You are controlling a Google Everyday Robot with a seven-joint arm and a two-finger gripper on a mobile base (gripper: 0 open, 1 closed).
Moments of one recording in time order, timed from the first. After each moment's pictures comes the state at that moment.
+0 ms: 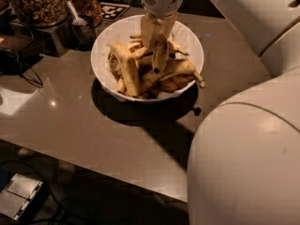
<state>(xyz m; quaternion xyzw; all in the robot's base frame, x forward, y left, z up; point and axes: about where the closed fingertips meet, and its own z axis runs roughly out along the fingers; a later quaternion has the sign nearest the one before) 0.656 -0.035 0.953 -0.38 0.92 -0.02 0.13</state>
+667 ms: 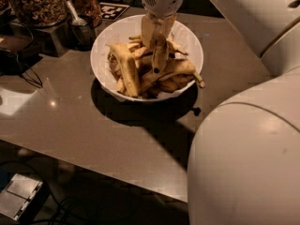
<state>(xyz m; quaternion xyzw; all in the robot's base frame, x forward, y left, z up) 0.661 -0.032 0.953 -0.38 0.91 -0.02 0.14</state>
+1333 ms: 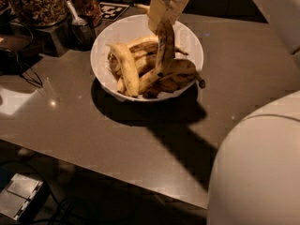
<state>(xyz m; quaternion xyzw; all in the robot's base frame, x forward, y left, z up) 0.650 -0.058 1.001 -0.36 0.91 0.00 0.18</state>
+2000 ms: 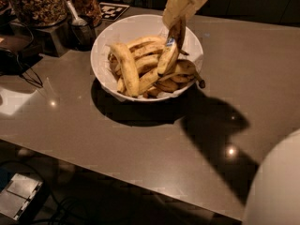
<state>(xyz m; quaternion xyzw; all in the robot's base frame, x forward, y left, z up) 0.636 -0.087 1.019 -0.34 0.91 0.06 0.22</state>
